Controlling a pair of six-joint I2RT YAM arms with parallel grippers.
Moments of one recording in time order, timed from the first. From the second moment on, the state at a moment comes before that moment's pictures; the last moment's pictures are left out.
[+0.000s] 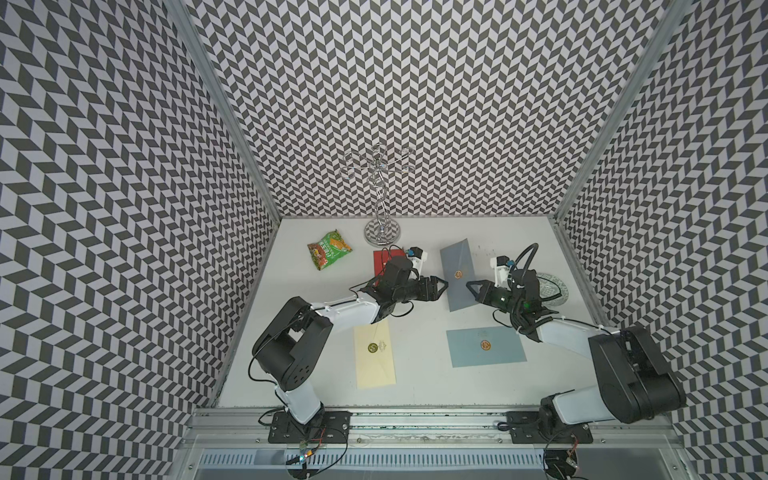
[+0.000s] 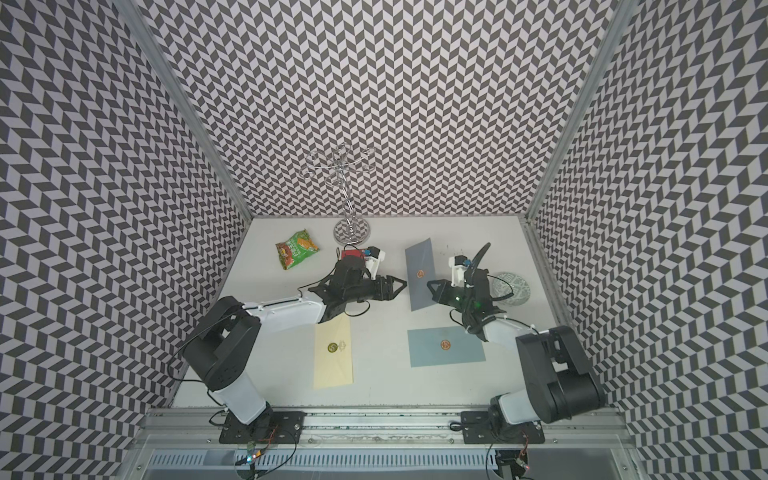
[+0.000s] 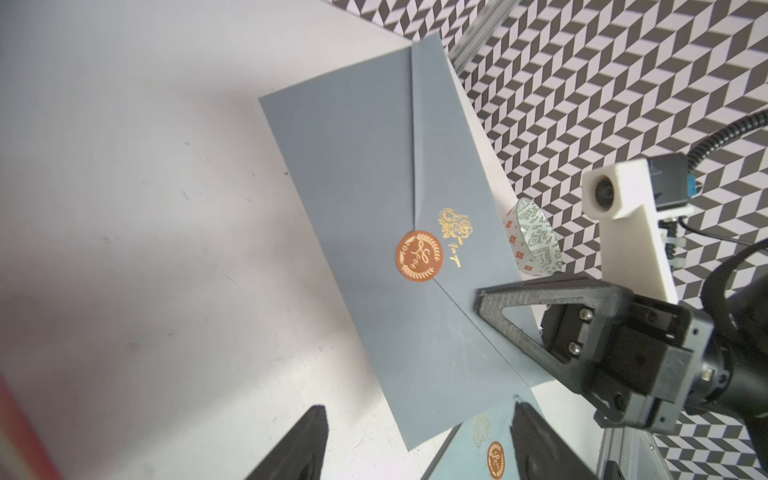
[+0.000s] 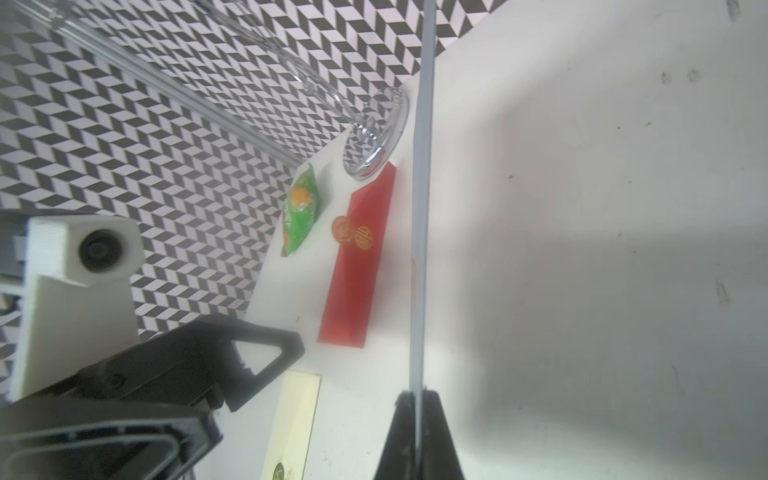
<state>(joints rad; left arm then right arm) -0.67 1.69 0.95 0.28 0.33 -0.59 0.23 1.42 0.53 0.46 -0.50 0.63</state>
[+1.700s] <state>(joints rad) -0.51 1.45 0.73 0.78 0.69 -0.79 0.30 1.20 0.45 0.62 -0.84 0.63</state>
